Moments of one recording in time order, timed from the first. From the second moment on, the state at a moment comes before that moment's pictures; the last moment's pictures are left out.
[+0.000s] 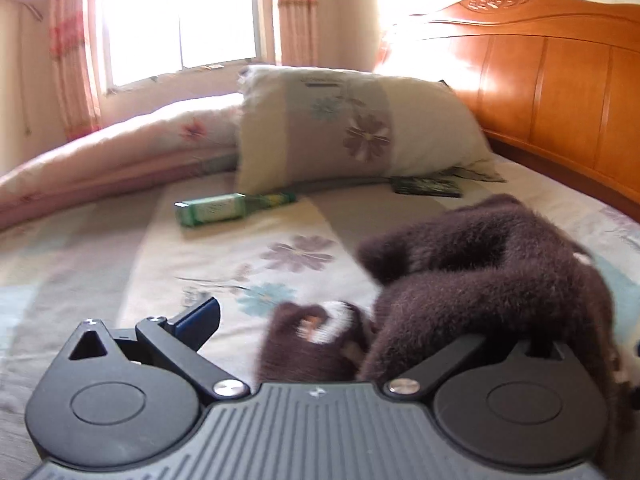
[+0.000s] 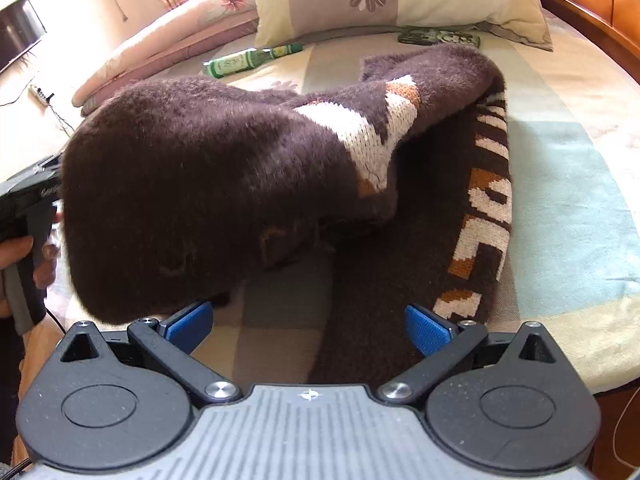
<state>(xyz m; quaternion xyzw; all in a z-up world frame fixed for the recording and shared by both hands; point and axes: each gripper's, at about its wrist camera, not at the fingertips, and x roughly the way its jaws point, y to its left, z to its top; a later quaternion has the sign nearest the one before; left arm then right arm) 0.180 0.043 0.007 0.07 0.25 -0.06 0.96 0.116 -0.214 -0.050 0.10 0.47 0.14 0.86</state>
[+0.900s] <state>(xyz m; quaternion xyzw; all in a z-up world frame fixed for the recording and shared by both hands) 0.258 0.217 0.041 0.06 0.24 0.21 0.94 0.138 -0.229 -0.072 0.10 0.50 0.10 0.86</state>
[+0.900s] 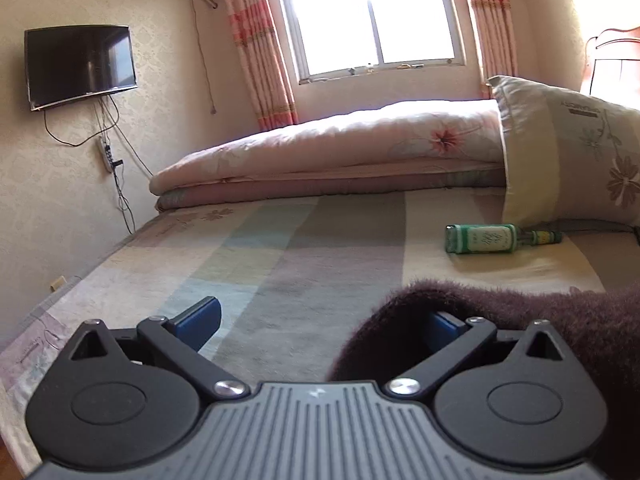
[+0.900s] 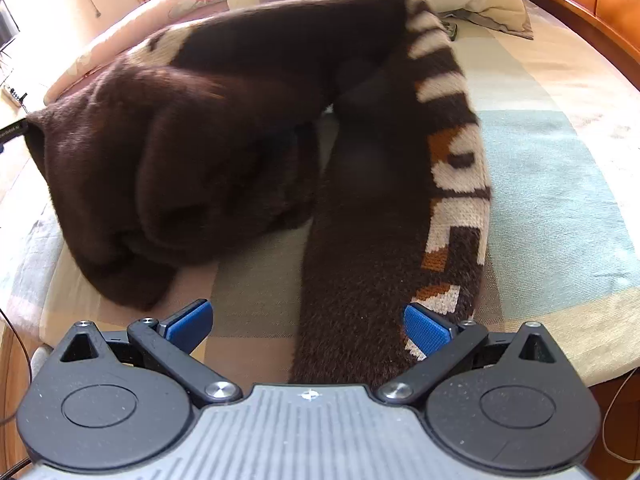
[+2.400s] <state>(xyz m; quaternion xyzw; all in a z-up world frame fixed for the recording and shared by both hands) 0.194 0.098 0.034 0.09 0.37 -0.07 0.92 0.270 -0.400 -0.087 0.19 0.44 -0.02 0.88</state>
